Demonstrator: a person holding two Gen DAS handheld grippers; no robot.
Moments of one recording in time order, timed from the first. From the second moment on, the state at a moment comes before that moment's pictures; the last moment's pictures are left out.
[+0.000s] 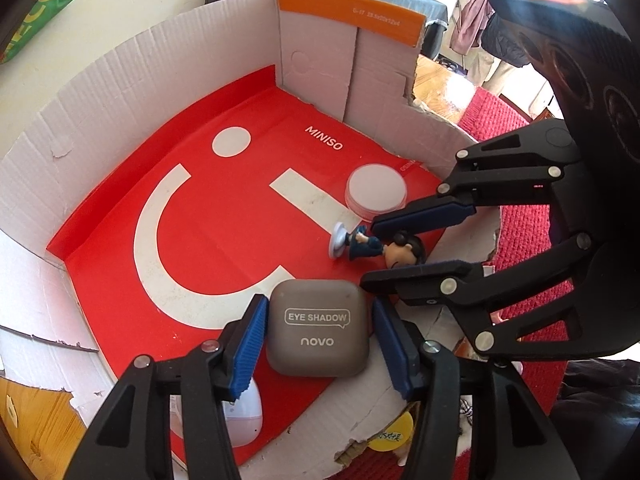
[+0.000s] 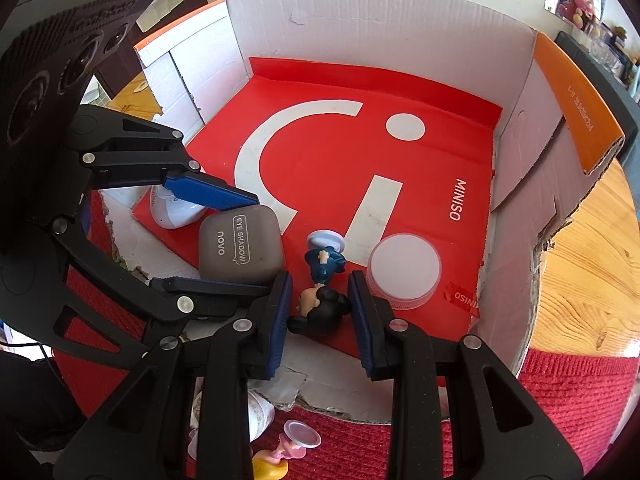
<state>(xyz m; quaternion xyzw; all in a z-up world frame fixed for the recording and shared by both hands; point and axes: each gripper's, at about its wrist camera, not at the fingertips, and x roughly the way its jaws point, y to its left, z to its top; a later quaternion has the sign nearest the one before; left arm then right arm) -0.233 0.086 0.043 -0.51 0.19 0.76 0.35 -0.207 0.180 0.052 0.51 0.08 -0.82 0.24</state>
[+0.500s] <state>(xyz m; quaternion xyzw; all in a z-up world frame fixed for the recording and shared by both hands) -0.231 0.085 0.043 -0.51 0.19 0.76 0.35 -0.209 0.181 0.052 0.52 0.08 -0.82 0.24</state>
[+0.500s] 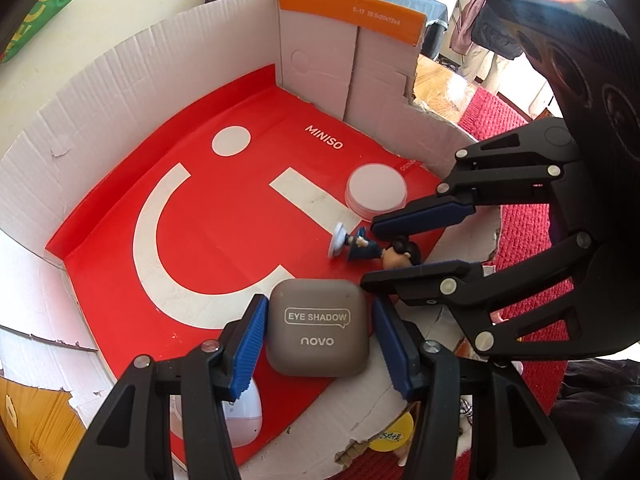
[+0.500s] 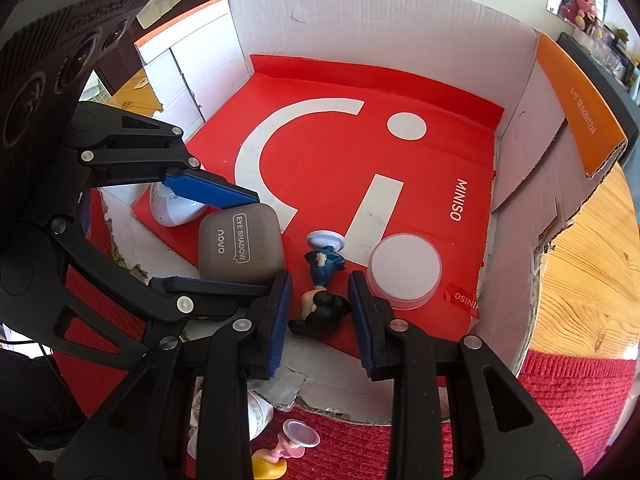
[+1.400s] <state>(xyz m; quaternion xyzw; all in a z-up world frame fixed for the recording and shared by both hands) -0.188 0.048 0.097 -0.43 0.12 0.84 0.32 -0.165 0.199 0.112 0.44 0.05 -0.87 0.23</state>
